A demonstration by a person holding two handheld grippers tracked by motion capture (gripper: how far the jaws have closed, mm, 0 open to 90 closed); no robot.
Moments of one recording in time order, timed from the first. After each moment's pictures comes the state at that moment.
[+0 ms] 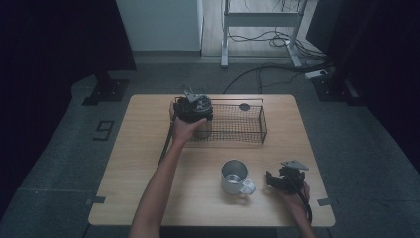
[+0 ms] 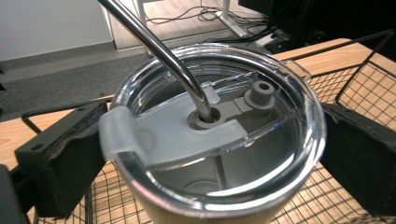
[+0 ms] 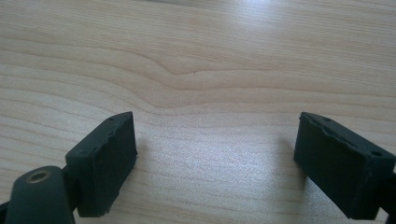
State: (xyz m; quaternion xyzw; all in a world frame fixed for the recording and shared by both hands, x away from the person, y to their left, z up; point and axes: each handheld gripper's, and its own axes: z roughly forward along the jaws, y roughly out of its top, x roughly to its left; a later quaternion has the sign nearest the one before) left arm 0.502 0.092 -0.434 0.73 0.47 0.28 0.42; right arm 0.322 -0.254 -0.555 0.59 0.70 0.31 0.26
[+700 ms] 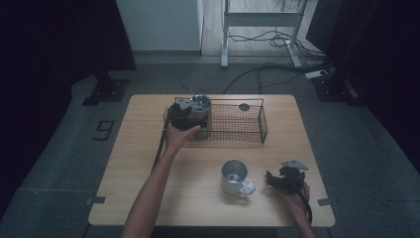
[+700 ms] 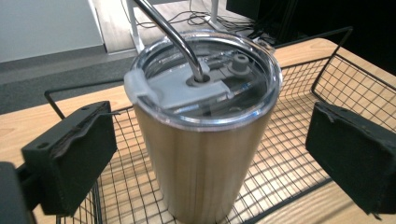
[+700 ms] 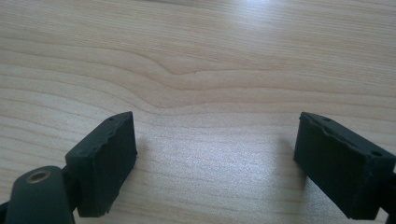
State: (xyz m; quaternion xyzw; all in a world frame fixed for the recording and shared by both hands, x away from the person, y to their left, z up) left arm 0.469 0.111 -0.431 0.73 0.46 0.27 0.43; right arm 0.322 -0.254 -0.555 0.59 0.70 0.31 0.26
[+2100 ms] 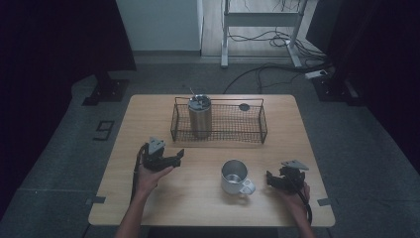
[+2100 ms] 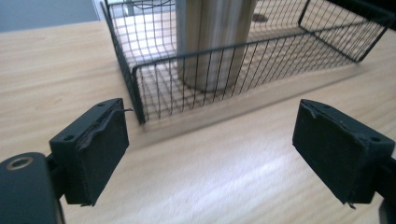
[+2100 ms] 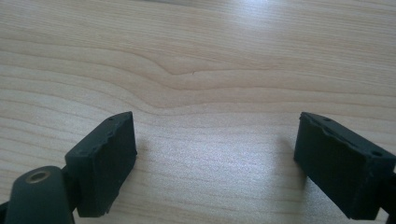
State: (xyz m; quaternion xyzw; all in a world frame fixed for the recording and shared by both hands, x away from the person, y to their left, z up) left arm 0.352 0.194 -0.484 0.74 0.46 0.24 0.43; right arm 0.322 -0.254 -0.555 0.59 0.70 0.31 0.26
